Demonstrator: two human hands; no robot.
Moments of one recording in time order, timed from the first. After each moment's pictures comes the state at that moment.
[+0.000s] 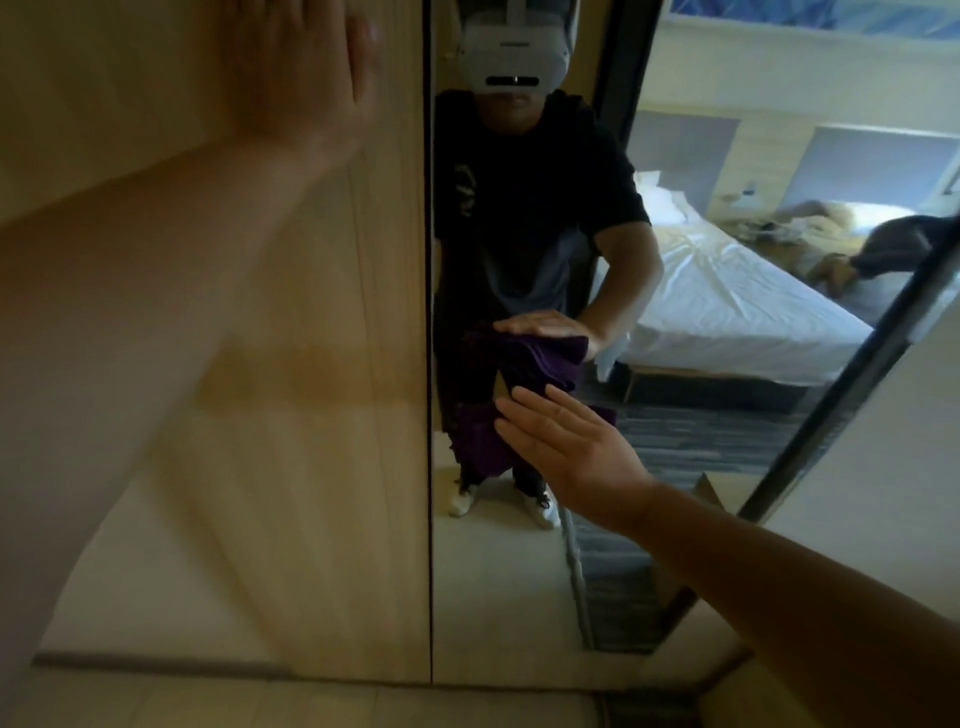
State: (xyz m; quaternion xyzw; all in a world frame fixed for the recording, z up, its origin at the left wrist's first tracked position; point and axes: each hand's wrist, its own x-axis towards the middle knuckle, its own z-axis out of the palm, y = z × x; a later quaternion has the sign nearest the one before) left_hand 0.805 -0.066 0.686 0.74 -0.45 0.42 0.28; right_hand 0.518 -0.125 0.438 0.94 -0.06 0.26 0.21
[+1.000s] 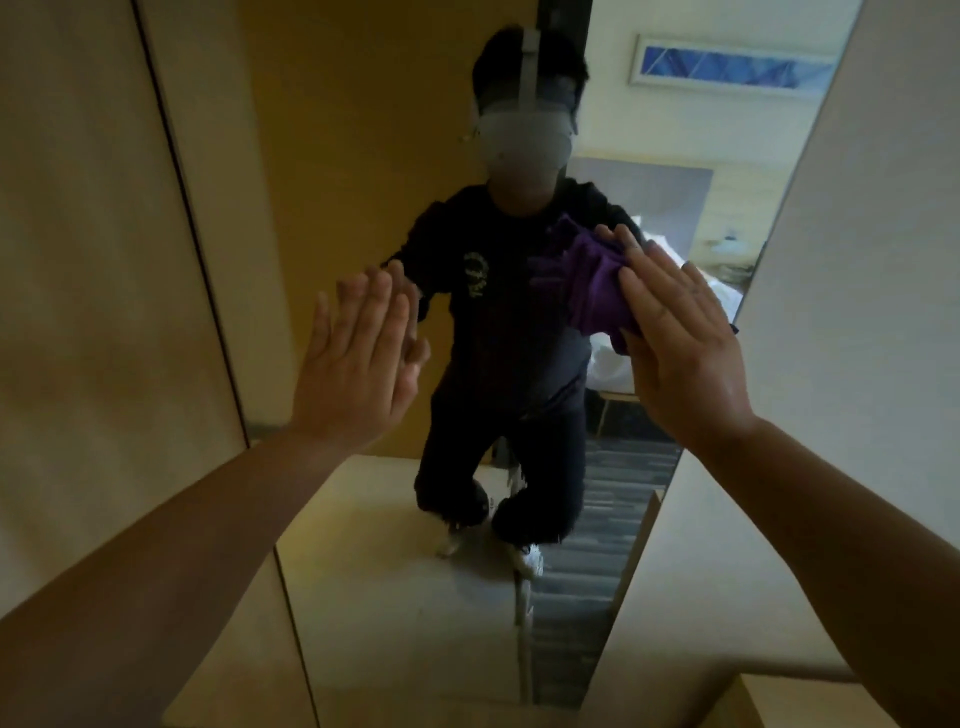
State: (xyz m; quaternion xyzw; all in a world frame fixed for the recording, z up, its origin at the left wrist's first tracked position) left_hand 0.602 -0.143 0.358 0.61 -0.57 0.51 0.22; right_hand 0.300 -0.258 0.424 0.82 -0.09 0.53 0.21
